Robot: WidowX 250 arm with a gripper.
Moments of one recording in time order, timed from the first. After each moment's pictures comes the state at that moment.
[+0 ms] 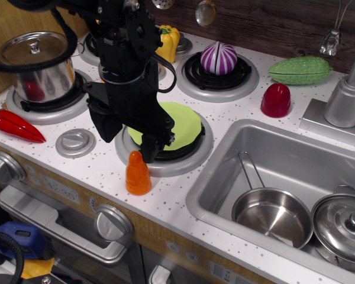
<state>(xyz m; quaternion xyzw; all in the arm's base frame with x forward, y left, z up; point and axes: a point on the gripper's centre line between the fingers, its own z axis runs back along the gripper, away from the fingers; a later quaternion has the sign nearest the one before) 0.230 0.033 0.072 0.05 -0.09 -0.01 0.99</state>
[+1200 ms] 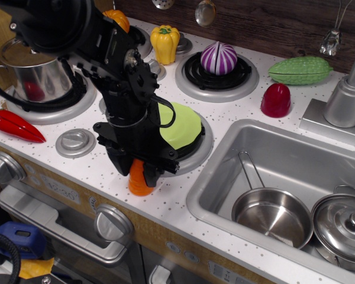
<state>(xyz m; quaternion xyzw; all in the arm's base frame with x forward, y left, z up) 0.231 0.031 0.020 0.02 -0.09 0.02 1.00</state>
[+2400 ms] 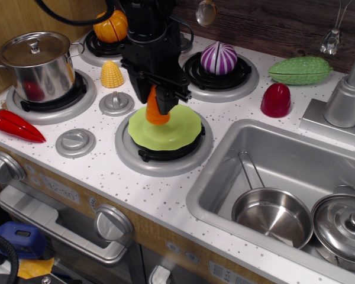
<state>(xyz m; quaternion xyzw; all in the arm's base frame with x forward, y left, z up) 0.310 0.049 0.066 0.03 -0.12 -0.09 0.99</state>
